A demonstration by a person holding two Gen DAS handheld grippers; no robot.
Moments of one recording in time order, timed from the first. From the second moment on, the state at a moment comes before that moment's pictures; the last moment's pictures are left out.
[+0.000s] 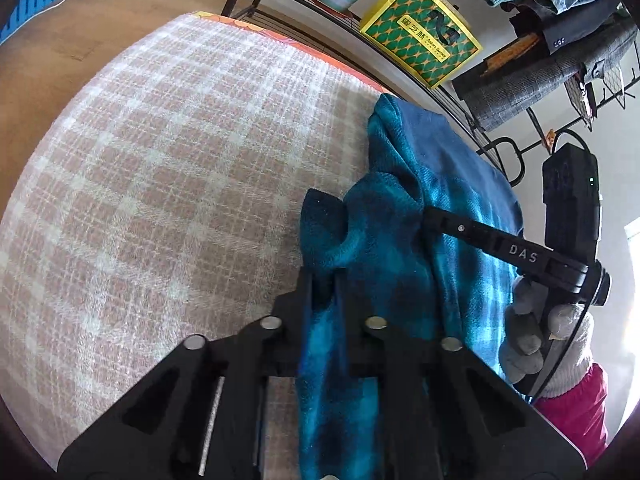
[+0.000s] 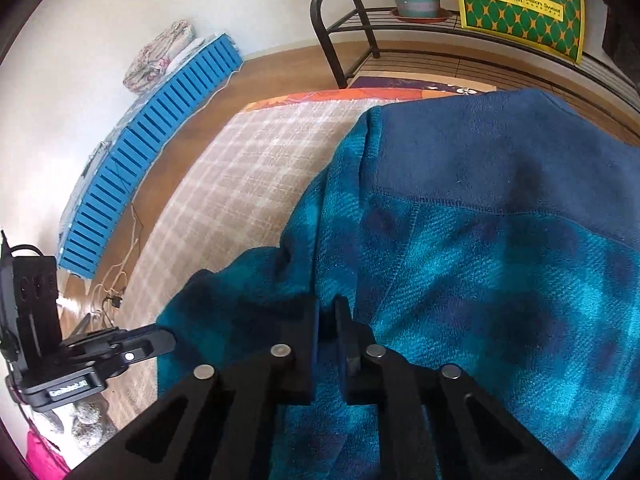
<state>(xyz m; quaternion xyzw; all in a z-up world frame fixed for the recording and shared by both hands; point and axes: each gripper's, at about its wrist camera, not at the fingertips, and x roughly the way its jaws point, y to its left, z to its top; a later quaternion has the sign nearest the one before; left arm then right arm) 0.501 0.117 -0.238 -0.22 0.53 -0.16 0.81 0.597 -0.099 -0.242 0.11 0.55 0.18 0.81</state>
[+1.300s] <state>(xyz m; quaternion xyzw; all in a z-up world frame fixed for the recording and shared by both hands) 0.240 0.127 -0.159 -0.21 0.54 -0.14 0.80 0.287 -0.164 -0.085 0.17 0.45 0.26 0.84</state>
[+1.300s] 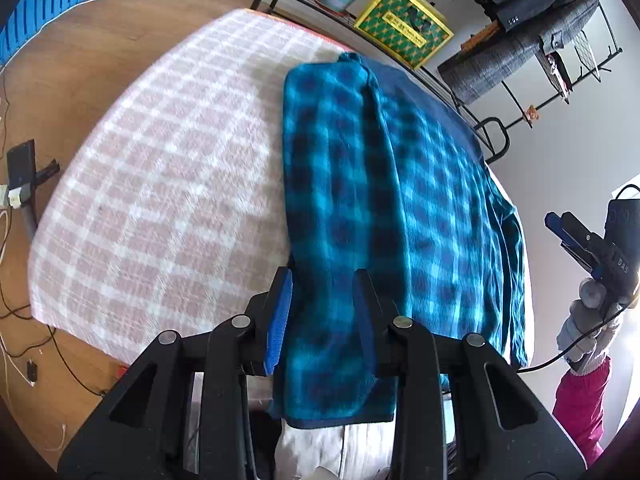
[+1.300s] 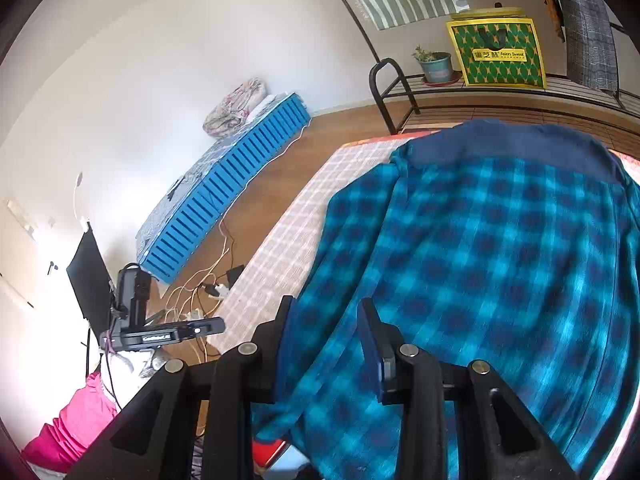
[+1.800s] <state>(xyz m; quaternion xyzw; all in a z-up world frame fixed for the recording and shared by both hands) 0.237 0.073 -0.223 -0.13 0.58 -0.07 0.80 0.245 -0.077 -0.174 0.13 0.51 0.31 0.79</state>
